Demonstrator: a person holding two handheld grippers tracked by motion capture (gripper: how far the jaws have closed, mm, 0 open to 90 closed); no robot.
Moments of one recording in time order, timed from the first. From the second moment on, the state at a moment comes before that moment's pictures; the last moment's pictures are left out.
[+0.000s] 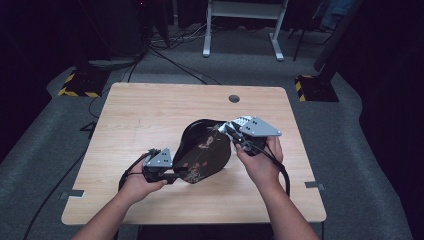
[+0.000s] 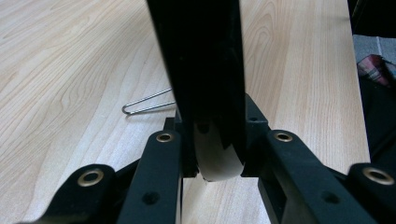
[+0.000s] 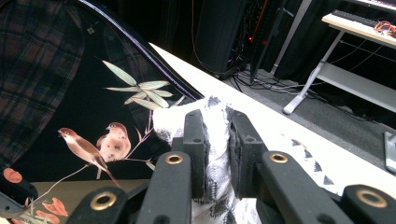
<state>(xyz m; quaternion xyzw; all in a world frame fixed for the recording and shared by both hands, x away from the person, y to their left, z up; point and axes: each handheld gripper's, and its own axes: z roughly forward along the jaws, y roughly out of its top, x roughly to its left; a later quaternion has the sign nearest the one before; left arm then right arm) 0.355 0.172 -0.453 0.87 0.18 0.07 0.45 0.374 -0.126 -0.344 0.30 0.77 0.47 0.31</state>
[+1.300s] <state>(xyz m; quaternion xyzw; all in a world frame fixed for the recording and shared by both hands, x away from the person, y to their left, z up) 0.356 0.166 -0.452 0.87 0.18 0.07 0.45 0.349 -0.081 -0.344 0.23 0.79 0.49 0.28</state>
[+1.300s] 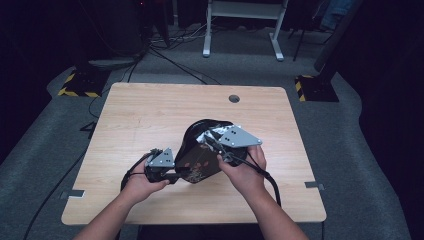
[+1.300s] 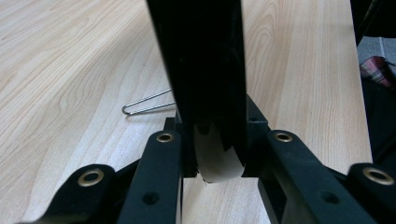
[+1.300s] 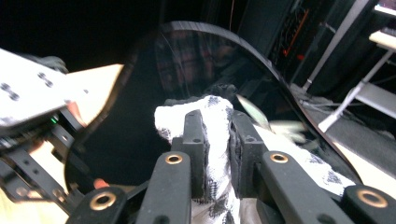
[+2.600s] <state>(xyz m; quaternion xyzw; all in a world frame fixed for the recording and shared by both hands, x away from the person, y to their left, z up) 0.355 0.166 -0.453 0.87 0.18 0.07 0.45 0.351 -0.096 -0.373 0.25 0.80 0.46 0.29</state>
